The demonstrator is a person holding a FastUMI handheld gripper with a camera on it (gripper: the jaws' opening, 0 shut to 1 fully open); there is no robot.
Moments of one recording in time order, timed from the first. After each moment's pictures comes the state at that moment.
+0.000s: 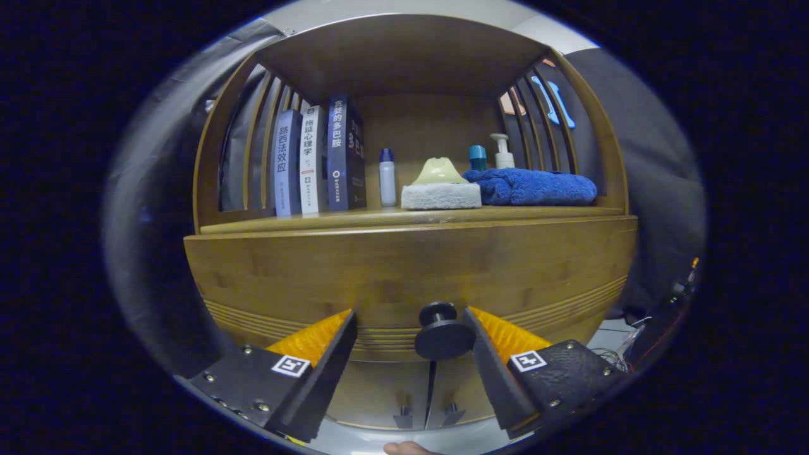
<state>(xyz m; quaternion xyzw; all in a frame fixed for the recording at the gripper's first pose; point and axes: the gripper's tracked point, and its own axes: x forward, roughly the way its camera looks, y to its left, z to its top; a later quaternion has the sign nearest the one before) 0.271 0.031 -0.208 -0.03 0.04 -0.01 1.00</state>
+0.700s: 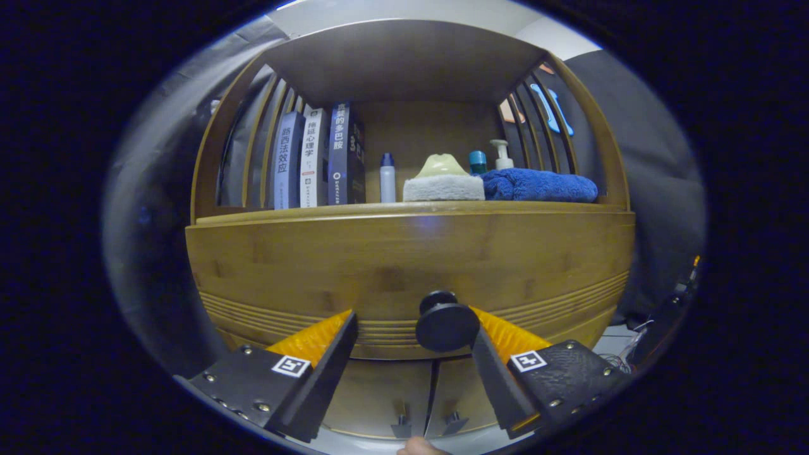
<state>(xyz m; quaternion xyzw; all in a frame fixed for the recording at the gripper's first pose) 0.273 0.030 -0.214 -0.03 0.00 -0.01 1.00</state>
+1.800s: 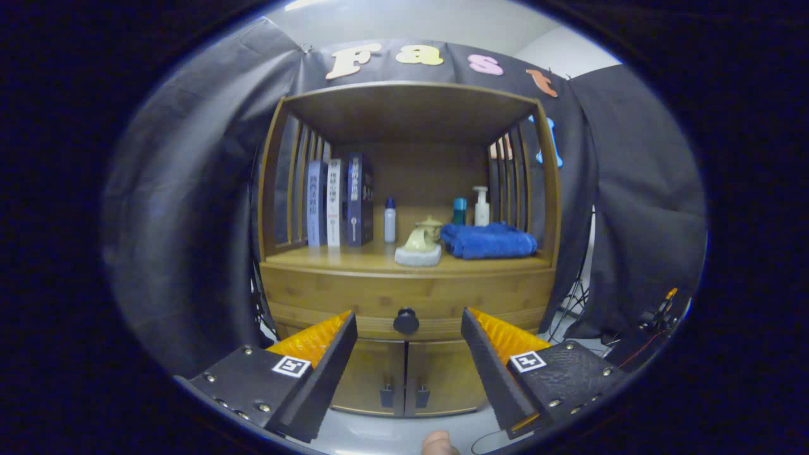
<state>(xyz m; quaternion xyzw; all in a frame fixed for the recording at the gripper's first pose) 0.096 0.014 -0.085 -0.05 0.00 0.01 1.00</state>
